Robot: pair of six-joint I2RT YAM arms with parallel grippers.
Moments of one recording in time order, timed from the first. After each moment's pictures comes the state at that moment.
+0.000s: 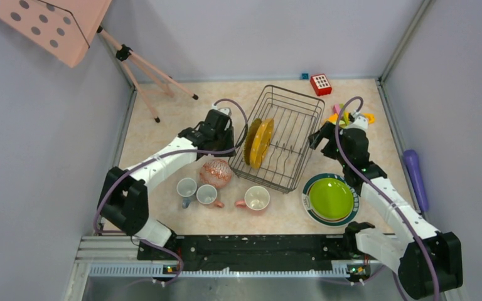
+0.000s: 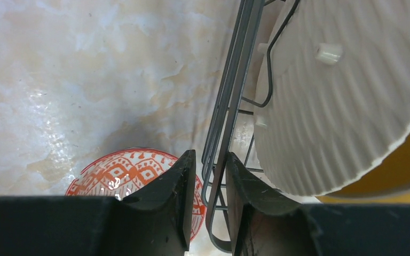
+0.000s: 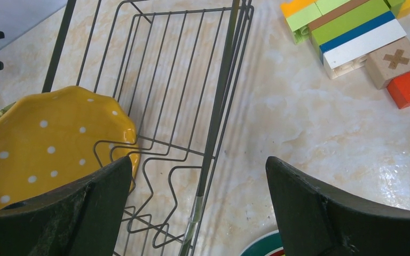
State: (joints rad) left arm -0.56 1.51 1.12 -0.50 -0.02 -0.50; right arm 0.24 0.99 0.61 -0.05 0.09 0.57
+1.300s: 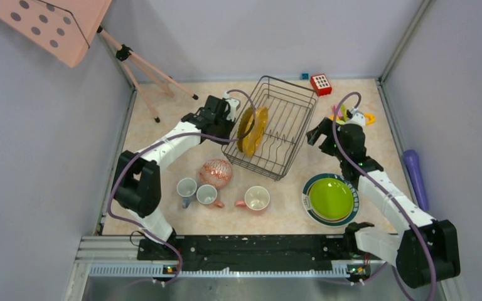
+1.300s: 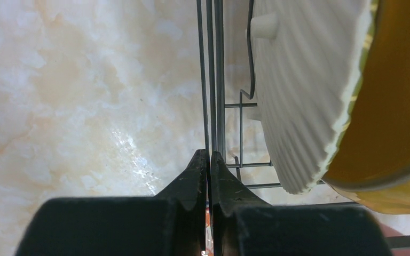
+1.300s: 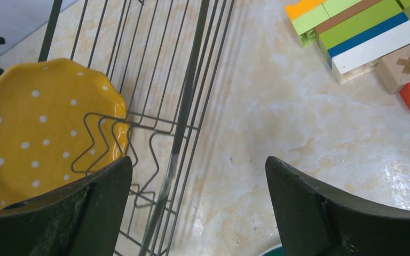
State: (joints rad) left arm -0.48 1.70 1.30 -0.51 0.04 -0.08; right arm 0.24 1.03 0.61 0.00 0.07 0.58
